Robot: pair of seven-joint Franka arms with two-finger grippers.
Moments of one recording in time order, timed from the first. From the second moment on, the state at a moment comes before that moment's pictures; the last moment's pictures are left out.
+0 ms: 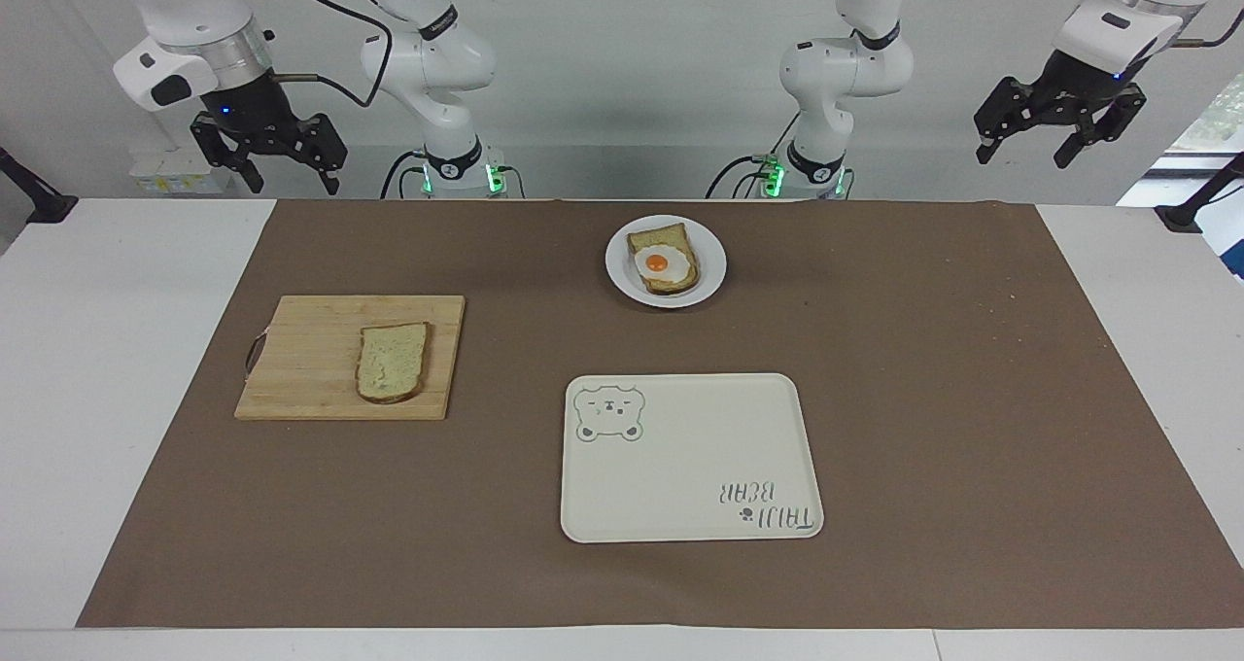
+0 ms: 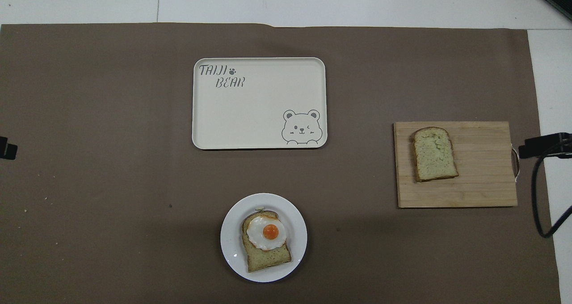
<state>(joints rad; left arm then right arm) -0.03 -0.04 0.02 -1.41 0.00 1.33 0.12 0.02 -0.11 -0.08 -1.64 -0.03 1.52 -0.04</state>
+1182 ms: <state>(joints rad) -0.03 -0.04 0.02 -1.41 0.00 1.33 0.12 0.02 -0.11 -0.08 -1.65 -0.03 1.52 -0.04</state>
